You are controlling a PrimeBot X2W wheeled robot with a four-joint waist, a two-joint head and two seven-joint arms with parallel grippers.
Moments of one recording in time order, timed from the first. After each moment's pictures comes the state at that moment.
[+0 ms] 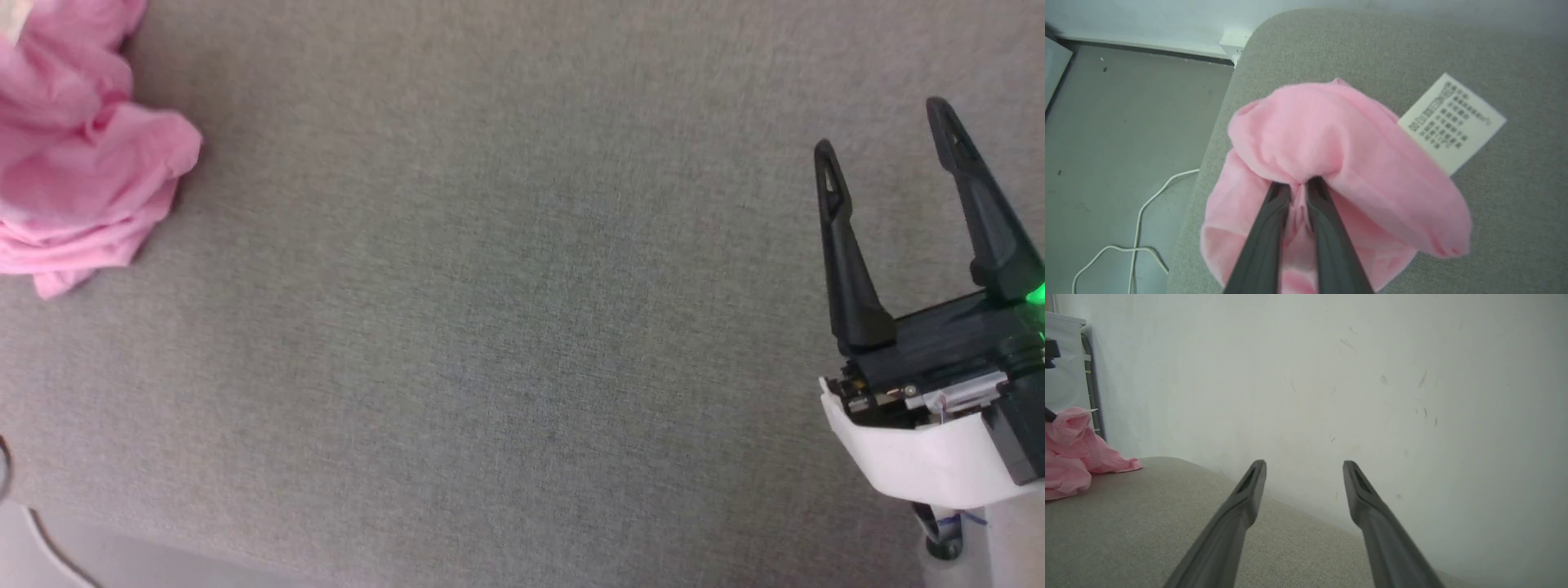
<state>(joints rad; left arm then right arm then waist) -1.03 0.76 -0.36 0.74 -0.81 -0.13 0.55 -0.23 -0.13 0.11 -0.37 -0.13 0.13 -0.26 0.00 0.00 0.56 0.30</state>
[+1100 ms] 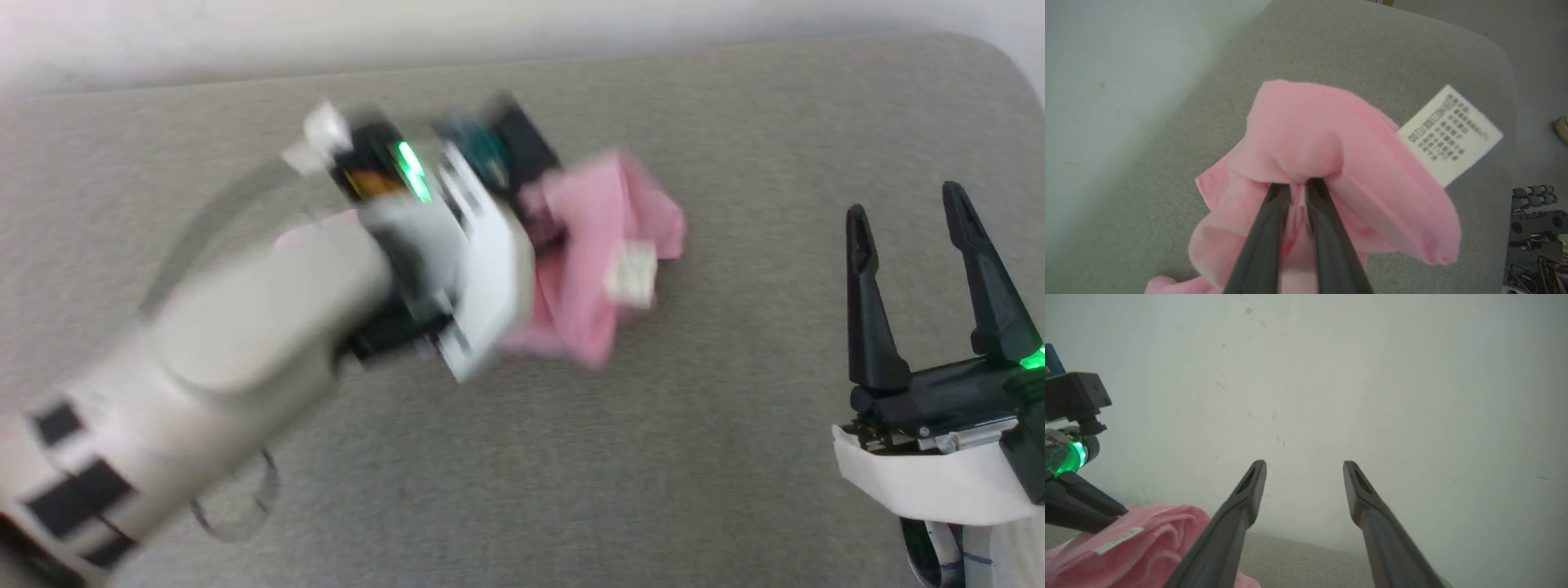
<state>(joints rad) -1.15 0.55 -1.15 0.12 -0.93 -0.13 0.43 -0.09 -0.05 0.02 -0.33 -0.04 0.13 -0.26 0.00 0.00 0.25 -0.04</state>
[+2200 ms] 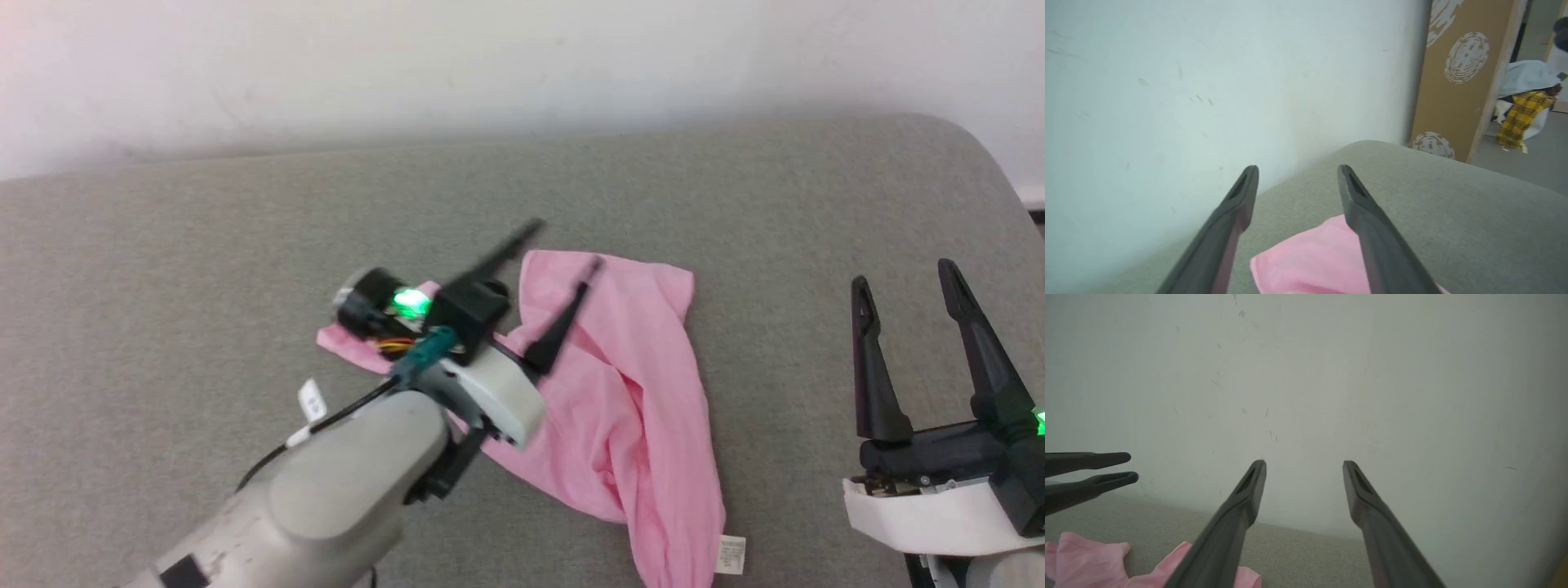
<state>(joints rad) -0.74 0.35 -1.06 0.27 -0.66 0.16 -0.25 0.03 -0.05 -0.03 -0.28 -0.05 0.13 -0.26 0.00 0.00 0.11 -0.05</state>
